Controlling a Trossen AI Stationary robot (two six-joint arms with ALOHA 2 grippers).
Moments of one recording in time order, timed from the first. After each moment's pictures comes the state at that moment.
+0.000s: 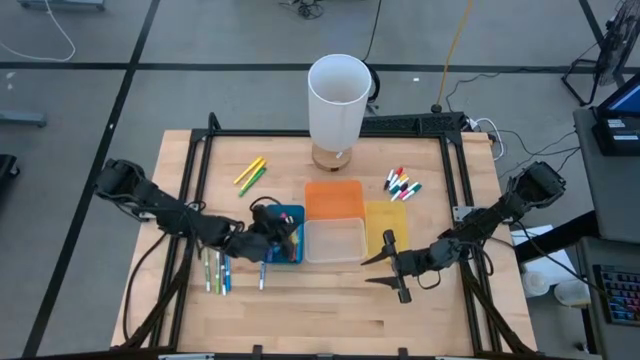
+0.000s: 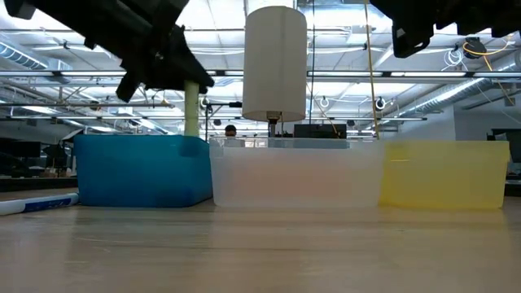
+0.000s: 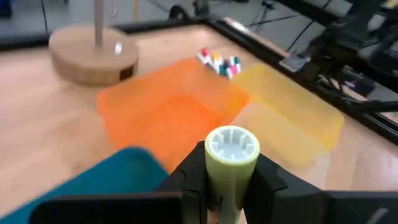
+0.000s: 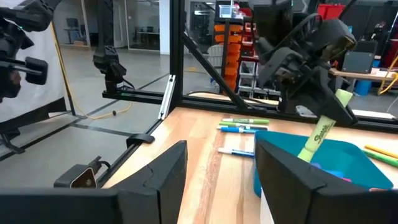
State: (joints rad) left arm -0.39 1.43 0.69 0.15 -0.82 -0.83; right arm 0.59 1.39 0.38 1.01 0.37 -0.01
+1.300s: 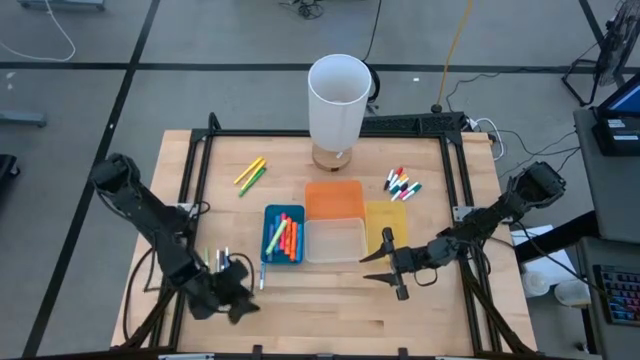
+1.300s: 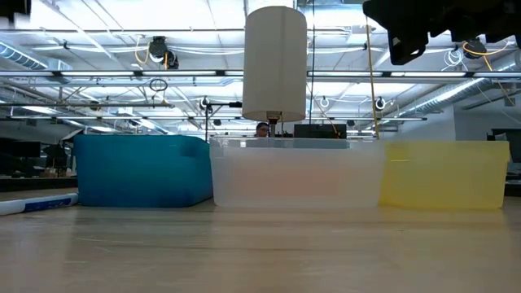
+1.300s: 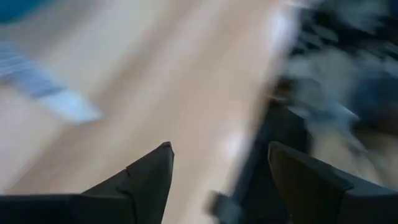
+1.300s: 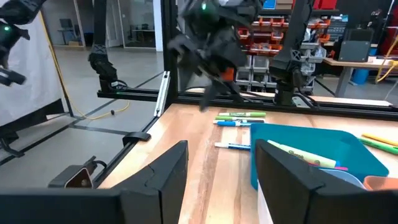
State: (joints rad) left arm -0.90 1.36 0.69 -0.15 -0.39 -1.55; right arm 0.57 1.39 0.38 0.98 0.36 0.04
